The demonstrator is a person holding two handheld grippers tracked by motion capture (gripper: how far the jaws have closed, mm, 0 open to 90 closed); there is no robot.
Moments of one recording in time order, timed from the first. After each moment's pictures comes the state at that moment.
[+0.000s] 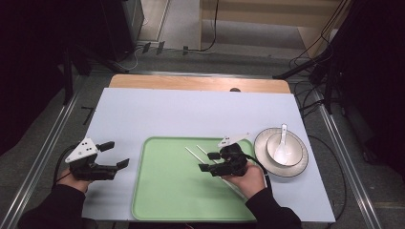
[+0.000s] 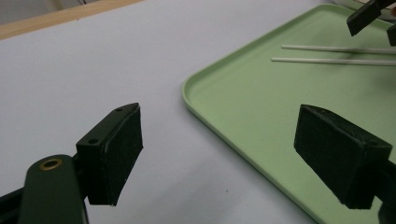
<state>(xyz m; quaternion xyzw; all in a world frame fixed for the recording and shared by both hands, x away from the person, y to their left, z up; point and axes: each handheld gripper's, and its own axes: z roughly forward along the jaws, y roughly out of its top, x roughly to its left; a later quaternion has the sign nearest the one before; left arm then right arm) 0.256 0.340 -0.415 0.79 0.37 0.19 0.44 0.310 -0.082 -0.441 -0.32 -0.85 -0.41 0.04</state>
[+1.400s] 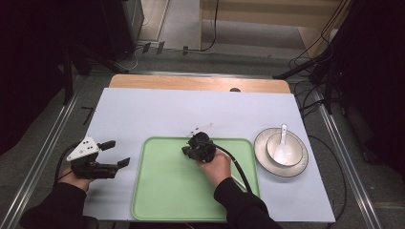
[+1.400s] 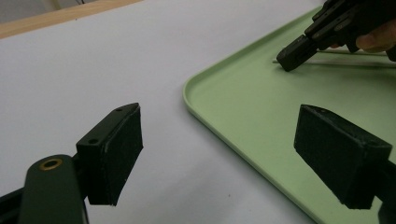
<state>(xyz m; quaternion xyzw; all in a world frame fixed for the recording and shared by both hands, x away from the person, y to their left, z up) 0.260 0.340 -0.417 0.79 0.37 0.18 0.45 0.350 0.003 -0.463 -0.38 -0.86 -0.34 -0.02</state>
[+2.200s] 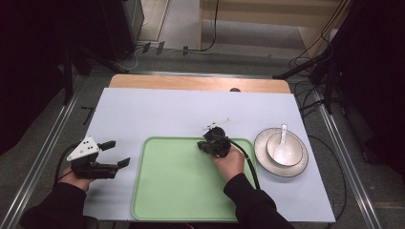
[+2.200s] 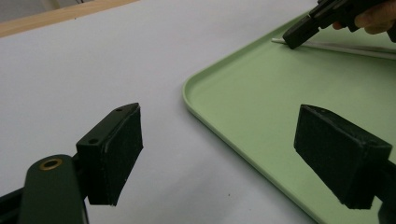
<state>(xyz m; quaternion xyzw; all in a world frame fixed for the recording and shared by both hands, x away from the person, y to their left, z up) 0.260 0.340 -0.417 0.79 0.37 0.18 0.44 0.365 -0.040 -0.462 -0.43 -0.84 -0.33 -0.02</state>
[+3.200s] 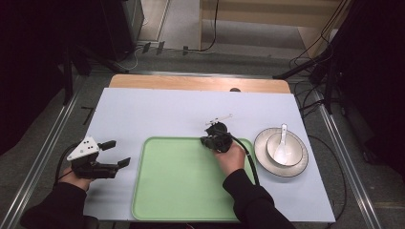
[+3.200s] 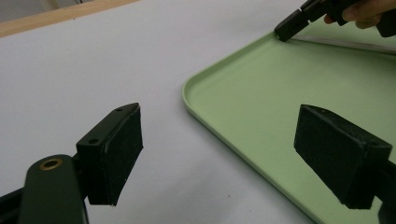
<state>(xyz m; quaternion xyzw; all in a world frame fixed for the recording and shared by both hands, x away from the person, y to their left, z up) 0.261 0.340 -0.417 0.79 0.37 0.18 0.45 0.380 -0.045 -0.461 -0.45 -0.83 -0.32 -0.04</state>
